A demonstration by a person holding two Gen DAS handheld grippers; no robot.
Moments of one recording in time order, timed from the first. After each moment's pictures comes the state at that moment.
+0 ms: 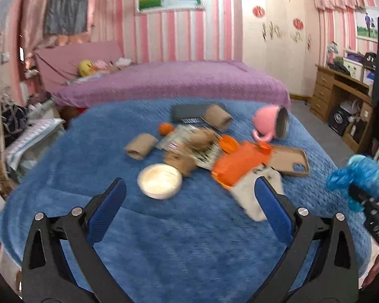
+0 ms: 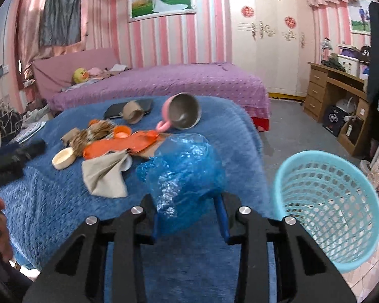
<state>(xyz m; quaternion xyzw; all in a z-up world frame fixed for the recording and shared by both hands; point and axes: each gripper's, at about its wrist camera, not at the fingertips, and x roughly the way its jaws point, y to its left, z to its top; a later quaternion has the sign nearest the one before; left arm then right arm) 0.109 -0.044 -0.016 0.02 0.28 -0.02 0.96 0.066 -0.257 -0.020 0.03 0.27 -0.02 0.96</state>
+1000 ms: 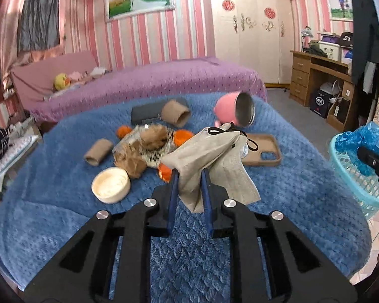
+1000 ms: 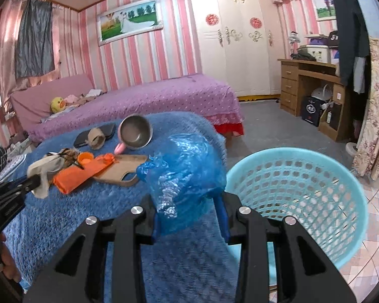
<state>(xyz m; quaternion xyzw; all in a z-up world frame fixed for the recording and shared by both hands) 0.102 -0.101 -0.026 0.07 0.26 -0.07 0.96 0.050 -0.328 -0.021 0.09 0.23 -0.09 0.97</state>
